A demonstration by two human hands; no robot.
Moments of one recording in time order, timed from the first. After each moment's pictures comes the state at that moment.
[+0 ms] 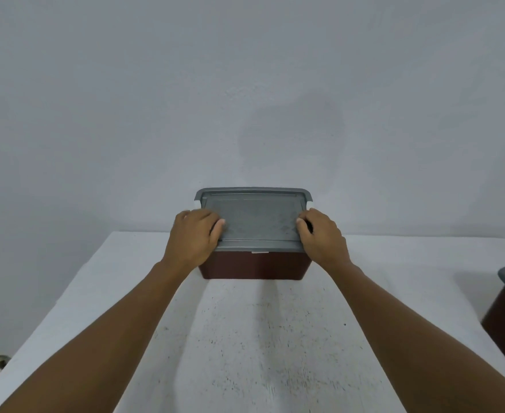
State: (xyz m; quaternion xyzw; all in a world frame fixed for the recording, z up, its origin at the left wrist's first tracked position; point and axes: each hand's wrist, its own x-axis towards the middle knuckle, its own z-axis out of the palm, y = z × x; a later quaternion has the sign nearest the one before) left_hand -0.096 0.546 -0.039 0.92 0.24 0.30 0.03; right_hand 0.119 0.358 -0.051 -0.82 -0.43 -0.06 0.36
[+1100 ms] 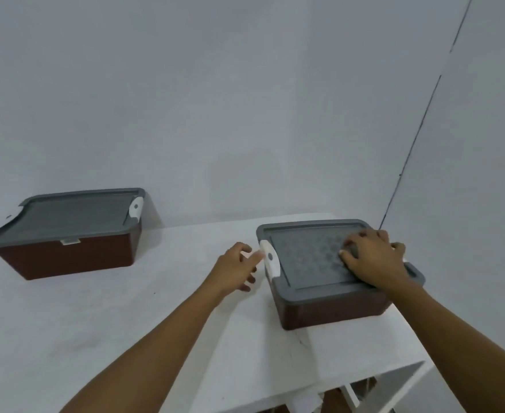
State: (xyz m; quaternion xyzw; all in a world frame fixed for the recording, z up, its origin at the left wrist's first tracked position) left_hand 0.107 0.108 -0.030 0.80 0.23 0.09 0.55; right_hand 0.274 -0.135 -0.007 -0.97 -0.23 -0.08 0.06
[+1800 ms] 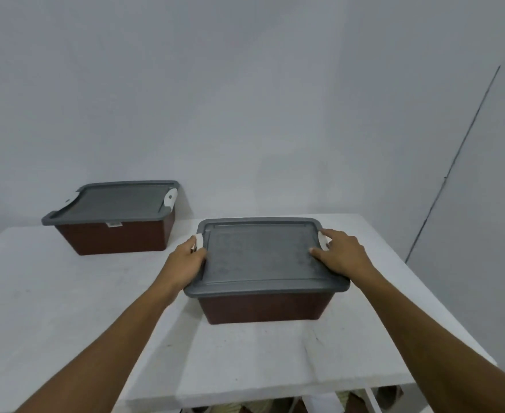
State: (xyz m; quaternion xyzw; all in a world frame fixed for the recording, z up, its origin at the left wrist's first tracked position) left_hand 0.020 0.171 -0.026 0.78 0.38 0.18 0.47; right_hand 0.235 -0.061 0.001 -0.93 -0.29 0.06 0.24
